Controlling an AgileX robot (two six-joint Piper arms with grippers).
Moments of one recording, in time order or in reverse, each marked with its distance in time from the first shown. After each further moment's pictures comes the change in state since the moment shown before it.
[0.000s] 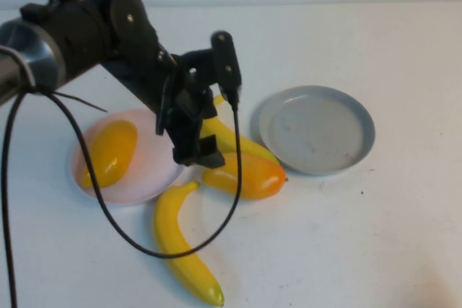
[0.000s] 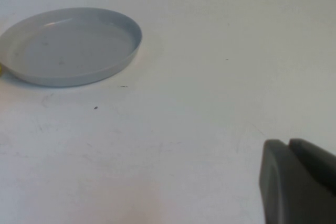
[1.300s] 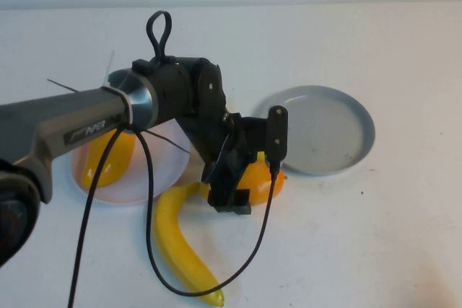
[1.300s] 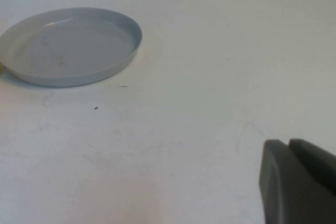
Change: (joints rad) right arm 0.000 0.000 0.000 0.000 0.000 0.000; left arm -0.146 0.210 0.000 0.054 -0.102 0.121
